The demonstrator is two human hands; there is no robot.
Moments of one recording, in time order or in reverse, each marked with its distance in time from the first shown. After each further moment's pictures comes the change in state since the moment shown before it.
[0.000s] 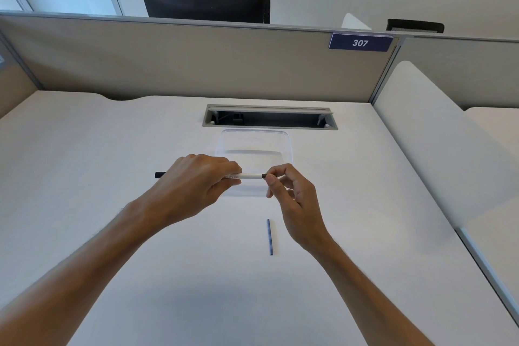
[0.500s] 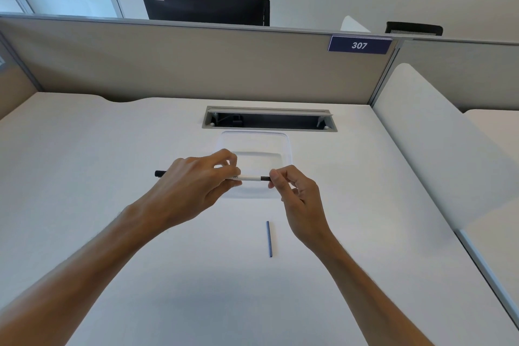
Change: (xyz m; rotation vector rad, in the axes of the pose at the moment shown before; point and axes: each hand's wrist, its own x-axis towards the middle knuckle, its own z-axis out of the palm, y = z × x) left_hand -0.003 0.002 -0.003 0.073 -0.007 0.068; right_hand 0.005 -0.004 -0.005 0.005 0.031 0.038
